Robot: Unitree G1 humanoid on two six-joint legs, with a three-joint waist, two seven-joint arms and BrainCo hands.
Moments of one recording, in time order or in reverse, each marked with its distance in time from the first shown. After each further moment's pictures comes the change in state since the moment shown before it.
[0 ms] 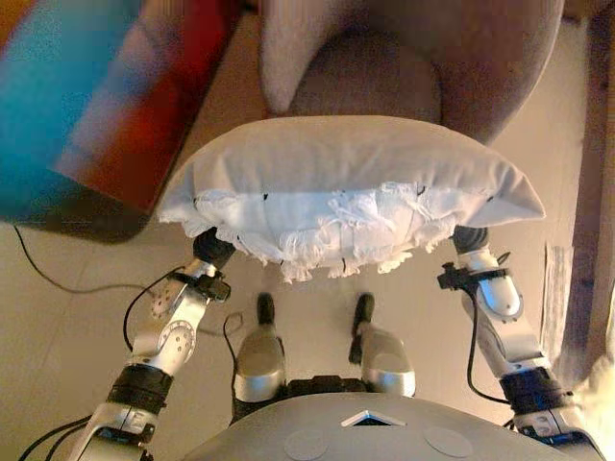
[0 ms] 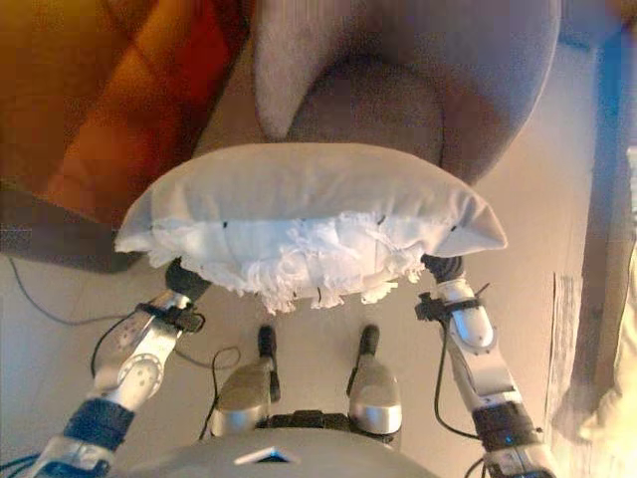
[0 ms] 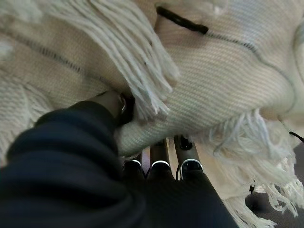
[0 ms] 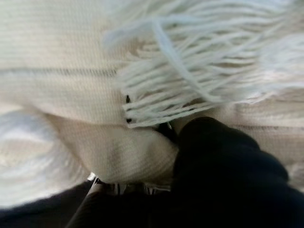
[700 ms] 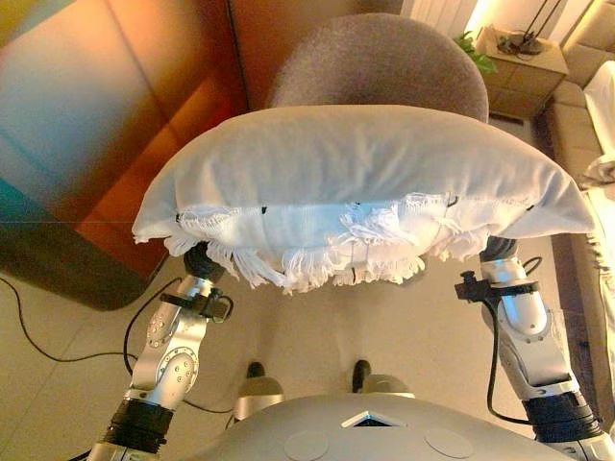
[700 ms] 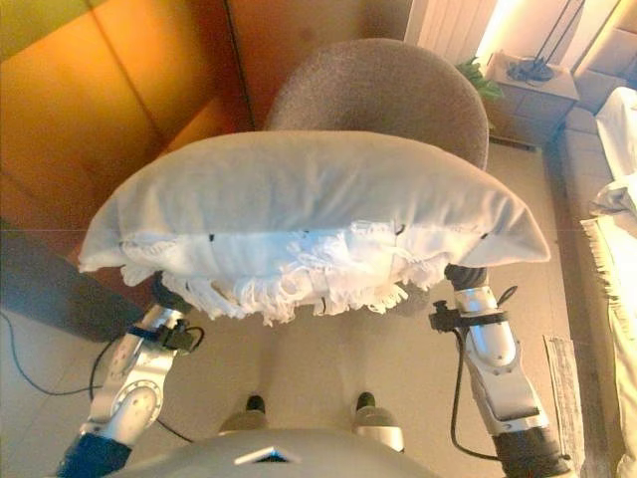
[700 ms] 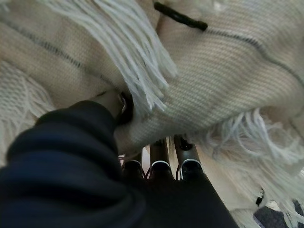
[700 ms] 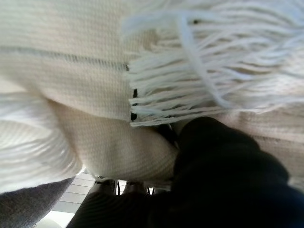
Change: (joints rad) left arm 0.121 -0.039 0.002 -0.144 -0.002 -0.064 0.031; right arm 0.076 -0.080 -0.017 -0.116 -0.007 -0.008 -0.050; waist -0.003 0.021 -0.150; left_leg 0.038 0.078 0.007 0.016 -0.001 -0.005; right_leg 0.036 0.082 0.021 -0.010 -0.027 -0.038
